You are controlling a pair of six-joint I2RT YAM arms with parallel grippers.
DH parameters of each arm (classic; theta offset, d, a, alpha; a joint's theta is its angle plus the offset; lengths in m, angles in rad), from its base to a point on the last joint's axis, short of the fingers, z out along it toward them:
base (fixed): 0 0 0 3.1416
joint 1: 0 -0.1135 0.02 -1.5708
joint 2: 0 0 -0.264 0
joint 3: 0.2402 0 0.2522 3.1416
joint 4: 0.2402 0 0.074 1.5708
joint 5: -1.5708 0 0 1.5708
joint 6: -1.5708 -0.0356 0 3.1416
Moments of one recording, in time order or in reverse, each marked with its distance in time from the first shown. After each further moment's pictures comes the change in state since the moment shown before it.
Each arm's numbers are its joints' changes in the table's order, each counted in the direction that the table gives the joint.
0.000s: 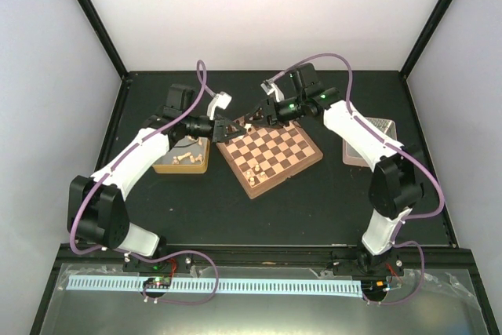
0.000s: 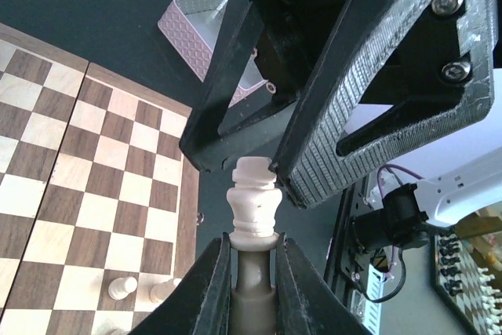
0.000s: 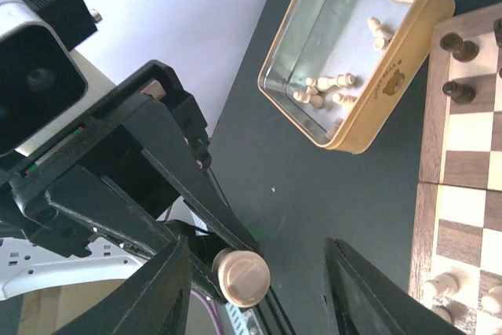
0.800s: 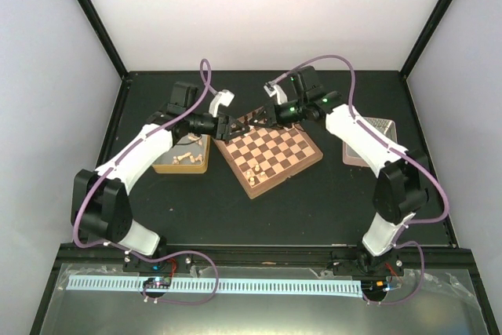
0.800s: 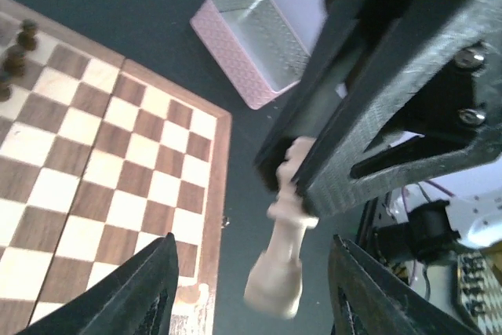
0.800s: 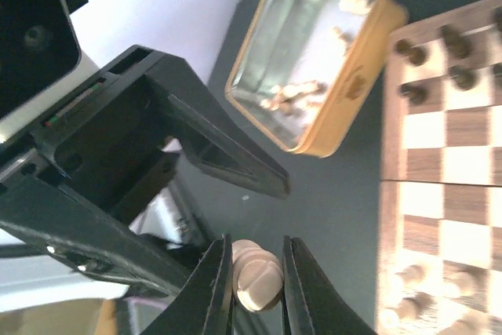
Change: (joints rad) left arm 0.012 -0.046 0.041 0.010 0.052 0.010; right arm -0.010 0.029 -0.037 0.009 -0.059 -0.008
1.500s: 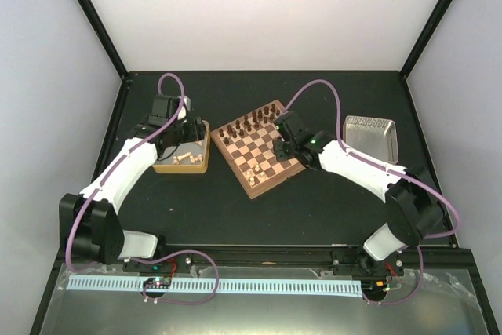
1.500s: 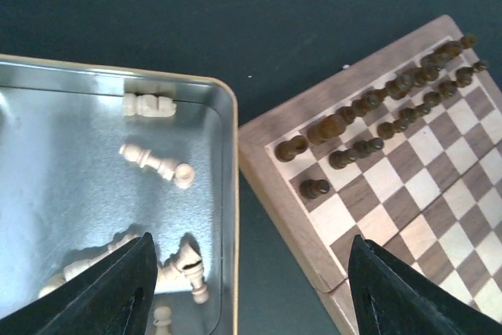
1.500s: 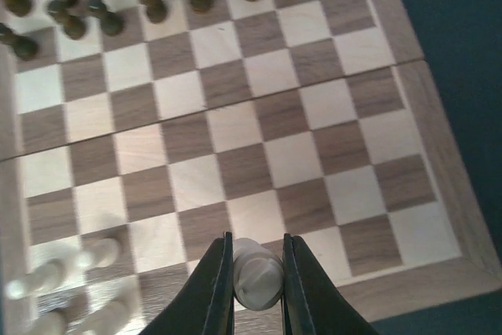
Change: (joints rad) left arm -0.105 0.163 -0.139 0.123 0.829 0.203; right arm -0.208 0.185 -0.409 -0.090 -1.043 0.167
